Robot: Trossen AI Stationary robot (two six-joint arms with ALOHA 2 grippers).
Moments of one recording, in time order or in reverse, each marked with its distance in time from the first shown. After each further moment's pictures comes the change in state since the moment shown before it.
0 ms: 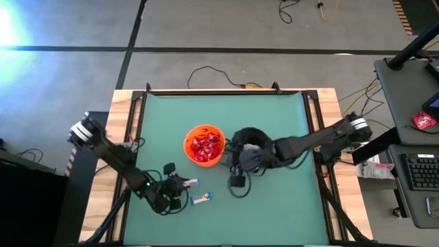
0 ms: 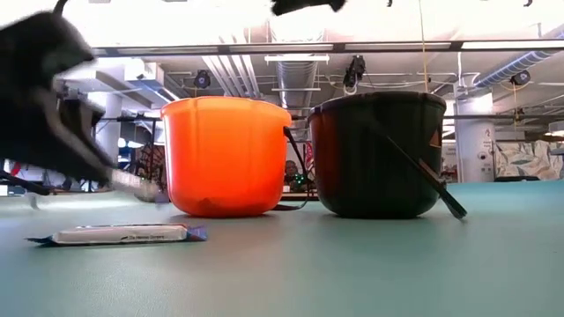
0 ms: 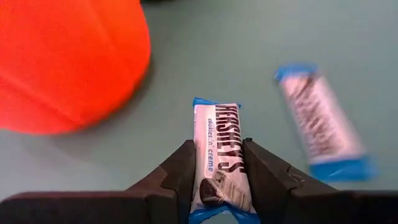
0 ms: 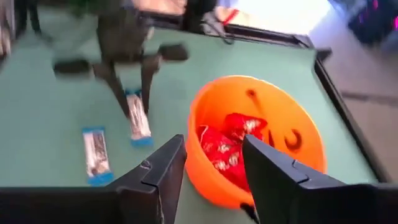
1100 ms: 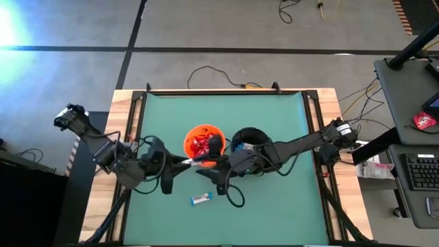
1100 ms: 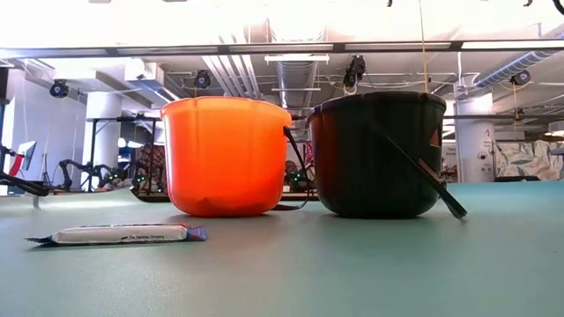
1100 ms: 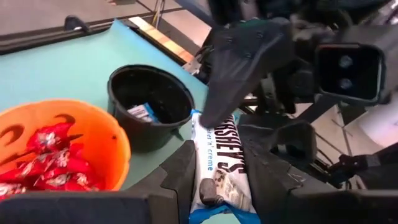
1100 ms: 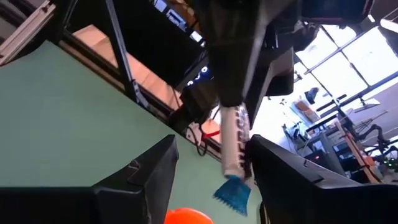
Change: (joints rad) left arm 0.114 -0.378 0.694 -0.593 -0.038 -0.262; right arm 0.023 0.190 0.260 0.271 -0.061 -0.699
